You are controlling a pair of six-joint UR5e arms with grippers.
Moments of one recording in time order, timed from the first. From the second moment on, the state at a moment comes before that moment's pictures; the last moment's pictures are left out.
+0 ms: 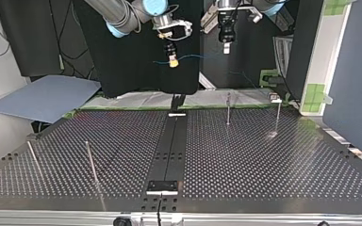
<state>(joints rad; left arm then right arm) -0.58 -1.86 -2.49 -2.01 -2.17 -1.64 2.46 -0.94 1.92 -0.74 1.84 1.59</state>
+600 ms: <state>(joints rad) -0.52 -1.86 -2.50 -1.91 -2.16 -1.70 2.43 -0.97 1.92 -0.86 1.79 1.65</state>
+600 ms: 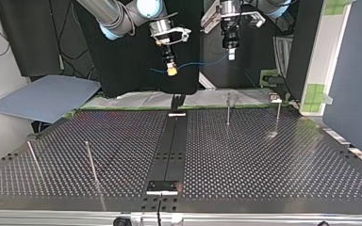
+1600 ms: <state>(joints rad) -0.23 -2.08 -2.45 -1.82 -1.89 -1.67 2.36 -0.77 1.79 -0.90 1.69 1.68</state>
